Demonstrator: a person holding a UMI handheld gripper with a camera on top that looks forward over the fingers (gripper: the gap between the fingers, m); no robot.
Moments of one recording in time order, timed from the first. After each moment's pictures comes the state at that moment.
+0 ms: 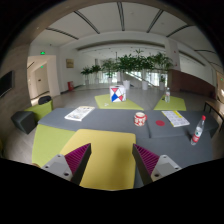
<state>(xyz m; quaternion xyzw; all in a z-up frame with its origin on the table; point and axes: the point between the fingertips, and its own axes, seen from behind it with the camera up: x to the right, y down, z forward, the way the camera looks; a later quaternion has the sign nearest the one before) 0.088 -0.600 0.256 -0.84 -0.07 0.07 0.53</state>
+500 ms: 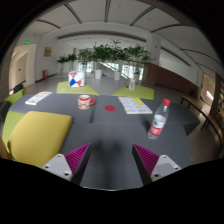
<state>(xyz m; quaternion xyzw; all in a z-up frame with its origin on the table) 0.412 -0.557 0.151 -0.87 -0.01 -0.06 0.49</state>
